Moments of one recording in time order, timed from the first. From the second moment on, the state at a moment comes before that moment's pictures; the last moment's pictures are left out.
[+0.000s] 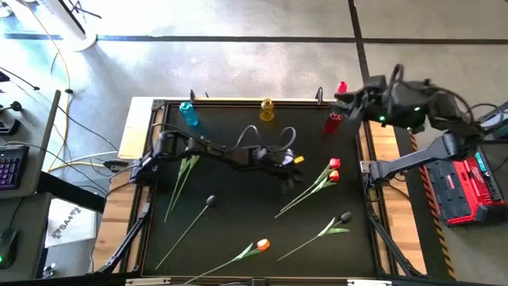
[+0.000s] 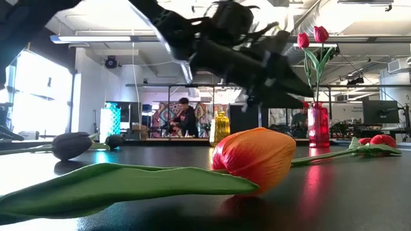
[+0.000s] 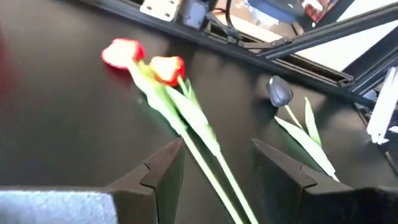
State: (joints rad) left arm 0.03 2.22 1.50 0.27 0.14 -0.30; right arm 0.03 1.07 1.71 -0.99 0.50 0.45
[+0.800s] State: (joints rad) left arm -0.02 2.46 1.80 0.02 0.10 -0.20; right arm 0.18 1.19 1.71 -1.21 0.55 0.61
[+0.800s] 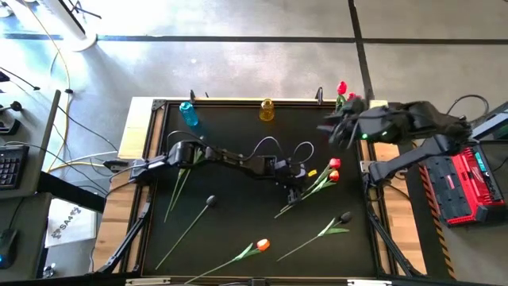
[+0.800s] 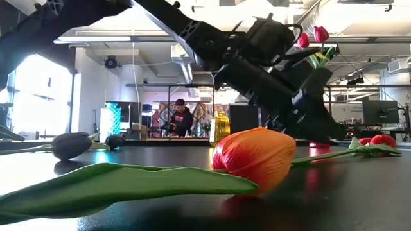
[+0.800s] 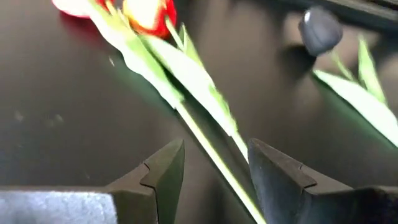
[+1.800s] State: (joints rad) left arm -0.05 2.48 1.80 0.01 0.00 -0.19; right arm 0.22 1.29 1.71 -1.30 0.44 0.63
